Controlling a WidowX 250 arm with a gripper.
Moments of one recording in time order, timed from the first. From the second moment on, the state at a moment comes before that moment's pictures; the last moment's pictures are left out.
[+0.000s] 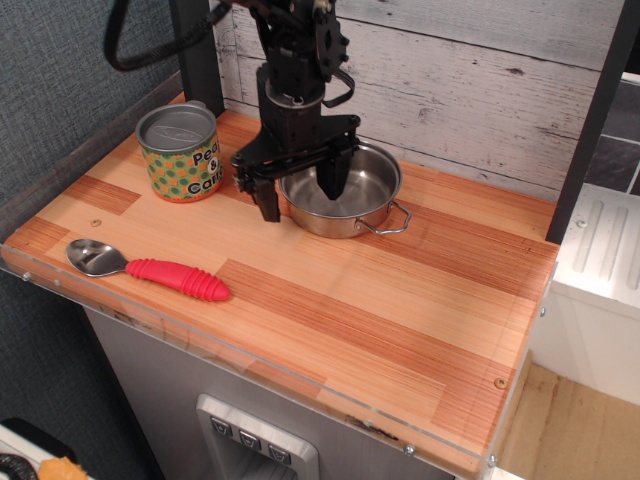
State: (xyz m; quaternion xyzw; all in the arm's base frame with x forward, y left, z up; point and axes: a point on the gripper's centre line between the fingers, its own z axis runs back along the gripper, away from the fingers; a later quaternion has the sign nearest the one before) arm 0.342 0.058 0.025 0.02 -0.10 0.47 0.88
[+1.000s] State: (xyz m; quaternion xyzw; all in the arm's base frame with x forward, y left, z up) arm 0.337 0.059 0.016 -0.05 -0.07 0.44 0.89
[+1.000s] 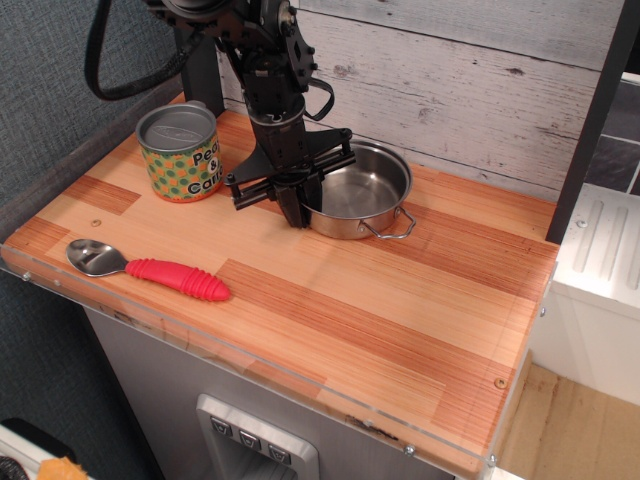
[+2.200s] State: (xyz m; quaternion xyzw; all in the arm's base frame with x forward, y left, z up) arm 0.306 -0.005 0.041 -0.07 -0.08 0.37 0.92
